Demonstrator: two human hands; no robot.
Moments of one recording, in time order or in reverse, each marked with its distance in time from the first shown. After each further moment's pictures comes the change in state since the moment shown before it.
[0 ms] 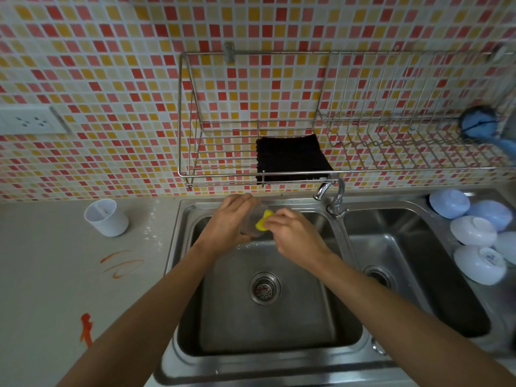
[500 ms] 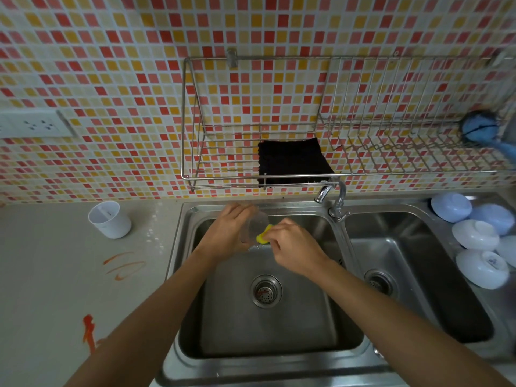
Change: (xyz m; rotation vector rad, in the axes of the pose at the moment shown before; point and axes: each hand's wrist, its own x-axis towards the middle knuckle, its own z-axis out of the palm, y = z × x) left_hand -0.009 -0.002 0.003 0.052 -0.054 -0.062; right_hand -0.004 -0.011 0.000 0.169 -0.093 0.097
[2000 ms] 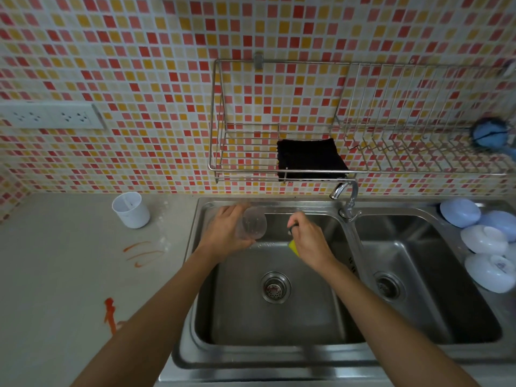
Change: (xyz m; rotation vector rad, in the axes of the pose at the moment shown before) left_hand -0.044 -0.010 -0.023 -0.208 -0.061 -0.323; right_hand -0.007 -0.018 0.008 0.365 0.083 0.450
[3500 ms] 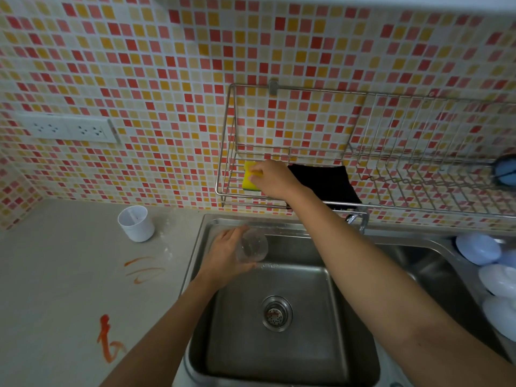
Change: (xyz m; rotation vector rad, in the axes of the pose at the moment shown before) left_hand 0.009 -0.019 0.013 -0.092 0.062 -0.068; right_hand 0.165 -0.116 -0.024 -0.250 -0.216 -0.223
